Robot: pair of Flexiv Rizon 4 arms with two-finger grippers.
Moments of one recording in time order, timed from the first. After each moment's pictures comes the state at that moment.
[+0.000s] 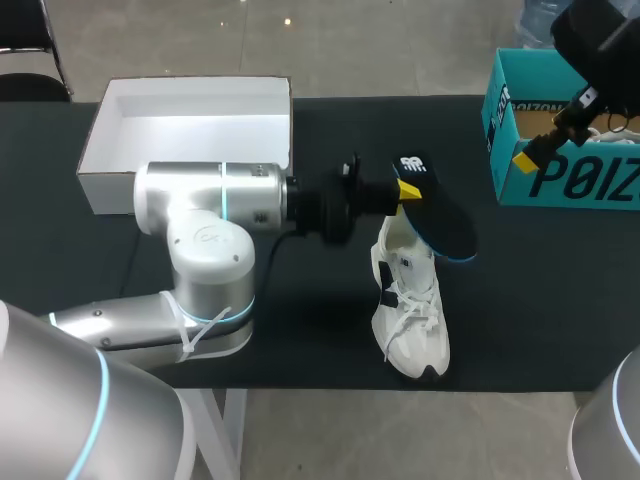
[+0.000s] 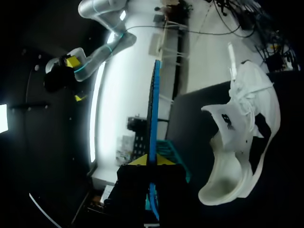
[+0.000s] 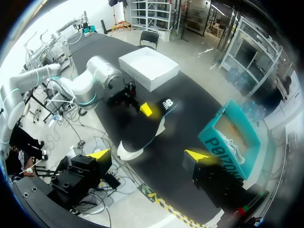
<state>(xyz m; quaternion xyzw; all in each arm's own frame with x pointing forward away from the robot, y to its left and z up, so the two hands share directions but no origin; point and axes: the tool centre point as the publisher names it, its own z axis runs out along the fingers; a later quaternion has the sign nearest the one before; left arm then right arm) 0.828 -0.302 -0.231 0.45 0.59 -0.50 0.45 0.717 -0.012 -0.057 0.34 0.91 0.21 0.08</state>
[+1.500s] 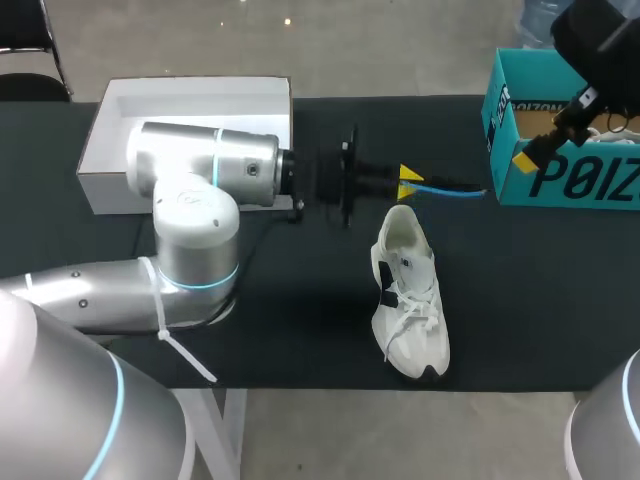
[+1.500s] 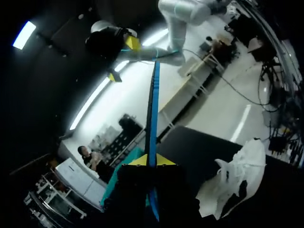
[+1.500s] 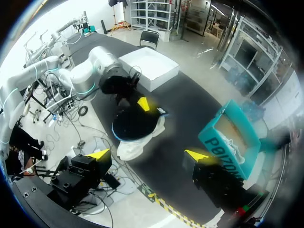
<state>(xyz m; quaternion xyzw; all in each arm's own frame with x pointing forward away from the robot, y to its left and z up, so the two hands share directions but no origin) 0.813 -0.299 -0.198 0.30 0.68 -0.62 0.25 0.717 -0.012 -0.058 0.34 0.91 0.21 0.08</state>
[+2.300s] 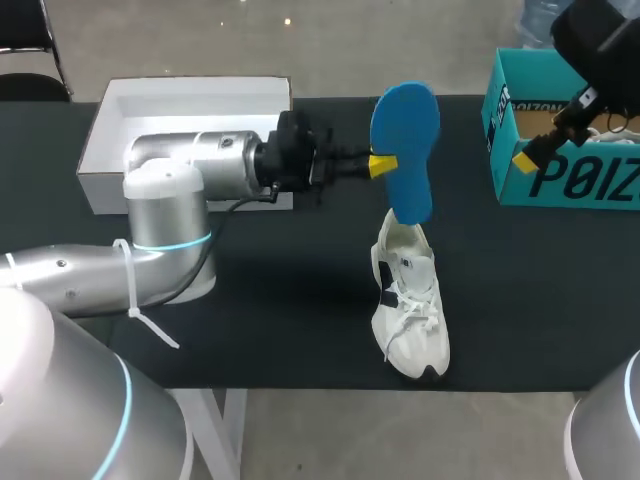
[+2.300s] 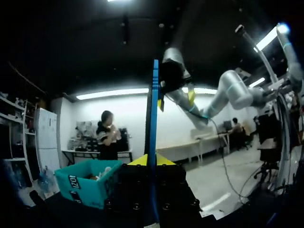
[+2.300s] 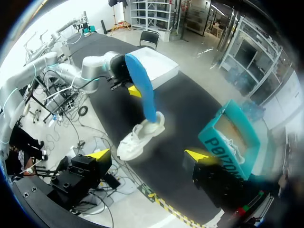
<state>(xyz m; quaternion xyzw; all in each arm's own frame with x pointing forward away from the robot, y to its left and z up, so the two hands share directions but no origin) 0.820 -0.267 -0.168 0.07 0.62 -0.78 -0.04 0.717 -0.012 -0.058 0.34 0.91 0.21 0.08</state>
